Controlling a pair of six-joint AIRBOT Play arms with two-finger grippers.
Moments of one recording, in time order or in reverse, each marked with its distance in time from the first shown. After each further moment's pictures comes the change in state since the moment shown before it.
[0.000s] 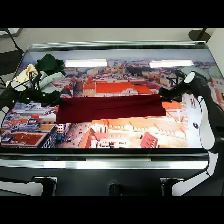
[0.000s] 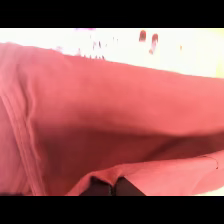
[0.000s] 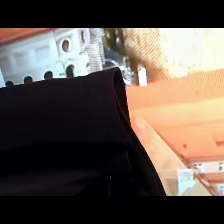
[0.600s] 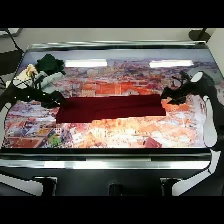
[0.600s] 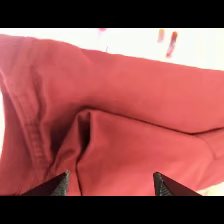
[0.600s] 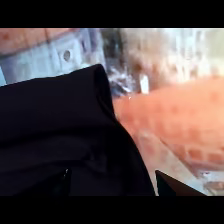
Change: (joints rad) left arm 0.030 -0.092 0.107 -0.003 -0.119 -0.005; right arm -0.091 -0.024 0.036 0.093 0.085 -0.024
